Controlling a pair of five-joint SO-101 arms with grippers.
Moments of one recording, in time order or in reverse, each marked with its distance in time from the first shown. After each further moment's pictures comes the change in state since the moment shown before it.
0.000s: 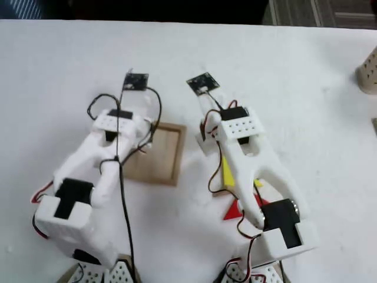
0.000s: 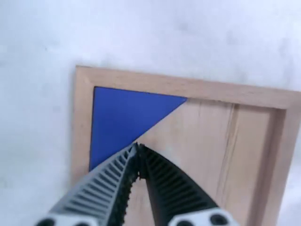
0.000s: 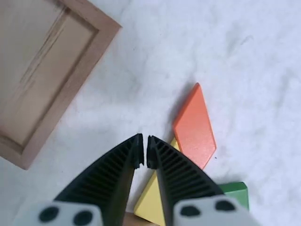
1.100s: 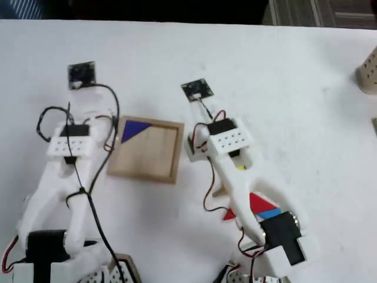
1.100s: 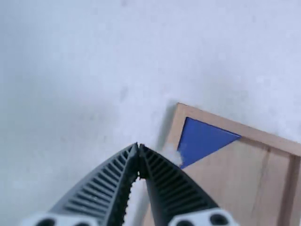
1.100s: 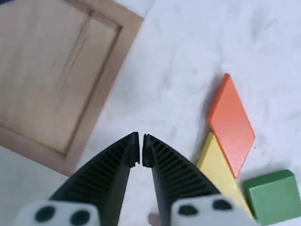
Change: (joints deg) left arm -13.3 -26.0 16.5 -8.5 -0.3; right arm -7.3 -6.2 7.6 -5.4 -18.3
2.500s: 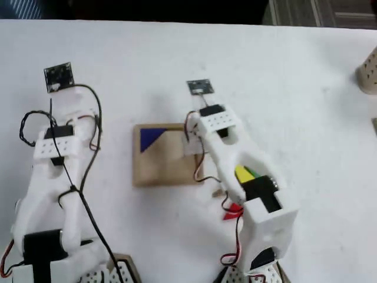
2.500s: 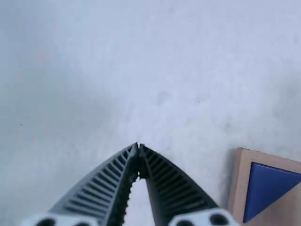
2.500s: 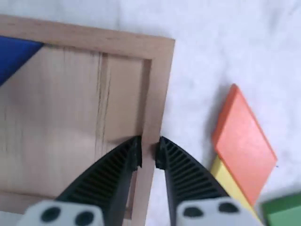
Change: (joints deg) left arm -6.2 0.0 0.0 -0.1 0.0; right arm 4.0 21.9 -16.6 7.4 -1.1
